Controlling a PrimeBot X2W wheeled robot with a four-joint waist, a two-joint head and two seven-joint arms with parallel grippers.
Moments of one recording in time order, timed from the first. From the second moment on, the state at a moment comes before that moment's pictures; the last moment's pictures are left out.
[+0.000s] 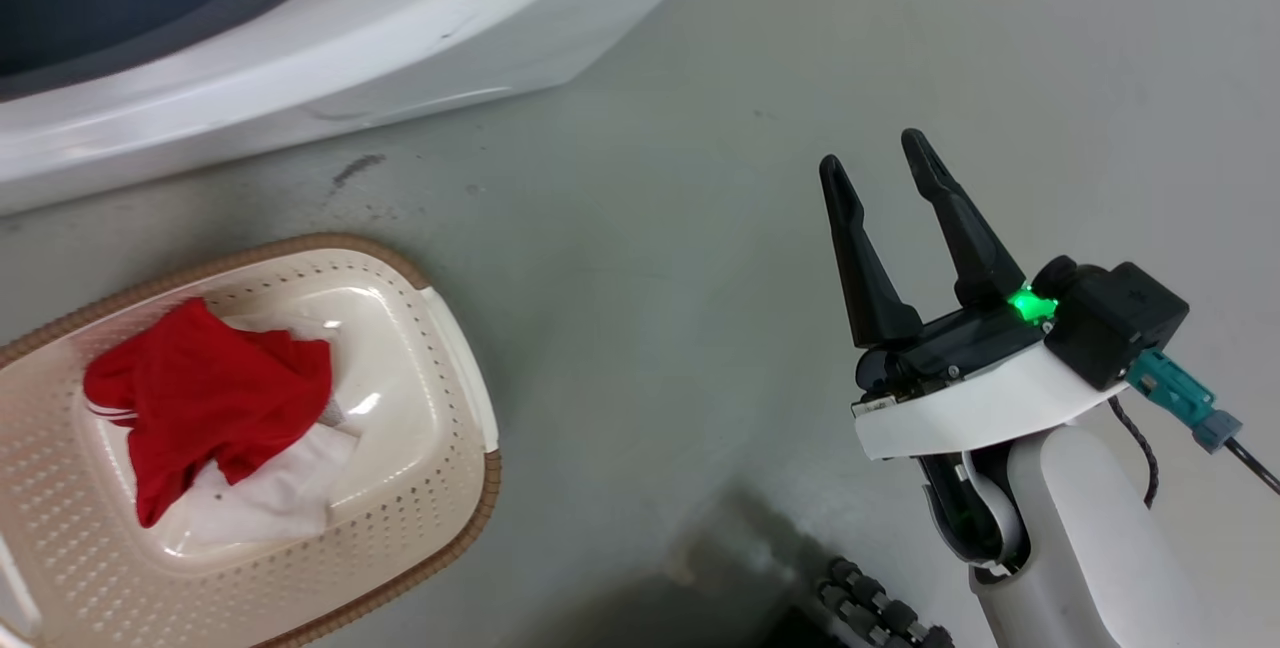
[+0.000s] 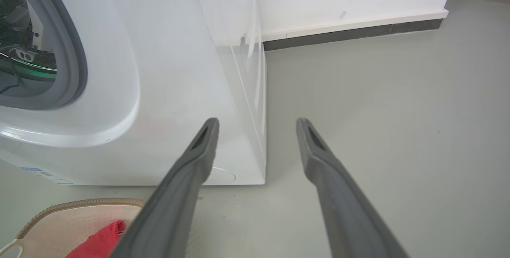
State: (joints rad) left arm -1.51 0.55 -0.19 1.09 0.08 -0.12 0.34; right arm -0.38 -0.05 0.28 0.09 0.34 0.13 -0.26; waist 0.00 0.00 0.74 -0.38
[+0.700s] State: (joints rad) left arm -1.61 0.63 -0.22 1.03 0.03 -0.11 0.79; right arm -0.39 -0.05 0.33 0.08 0.38 0.13 -0.26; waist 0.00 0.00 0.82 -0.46
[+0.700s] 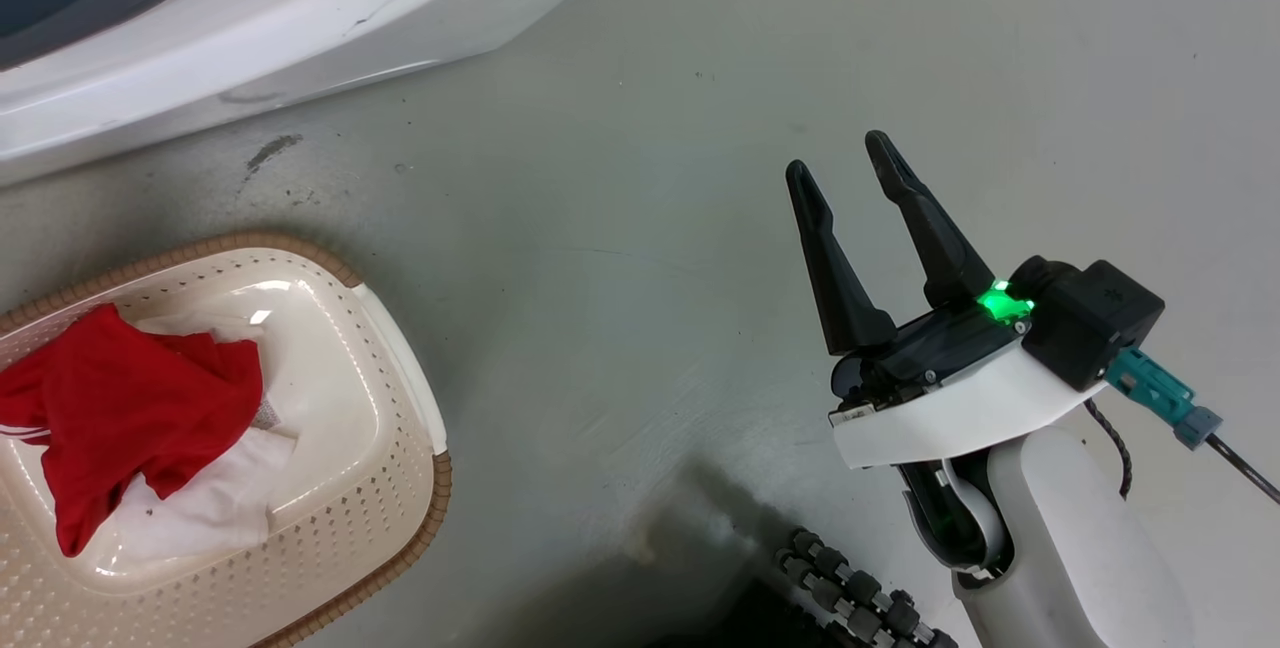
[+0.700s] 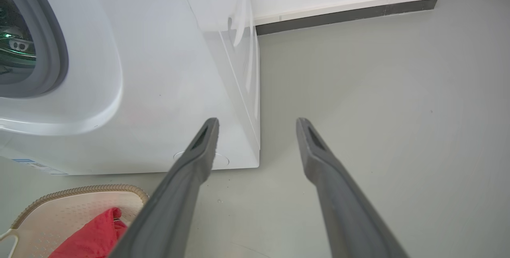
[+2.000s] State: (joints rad) left arm -0.98 0.36 -0.13 1.01 -0.22 0.01 -0.19; right arm -0.25 -0.05 0.19 0.25 0.22 0.13 -0.26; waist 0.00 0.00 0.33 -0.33
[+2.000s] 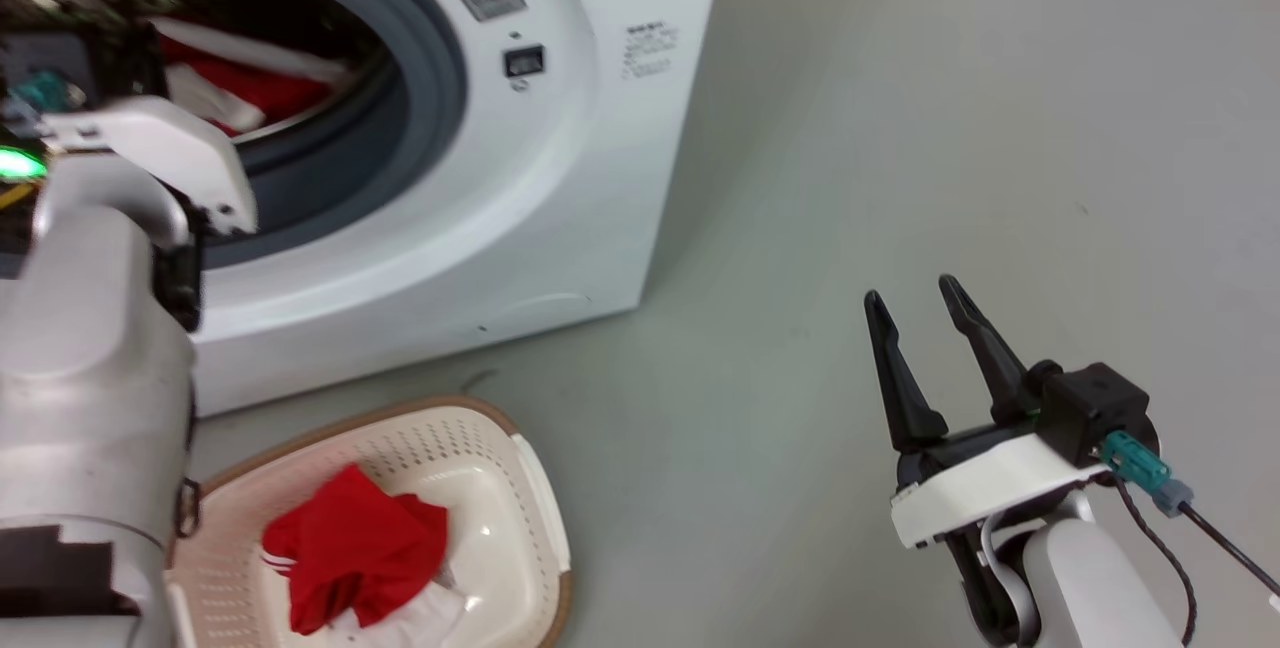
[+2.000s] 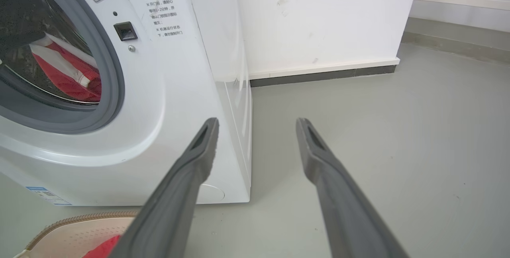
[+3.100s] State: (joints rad) left arm -0.45 0.14 -0.09 0.04 -0.22 -0.02 -0.26; right arm -0.05 -0.05 0.07 0.08 0.13 0.13 -0.11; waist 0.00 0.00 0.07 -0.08
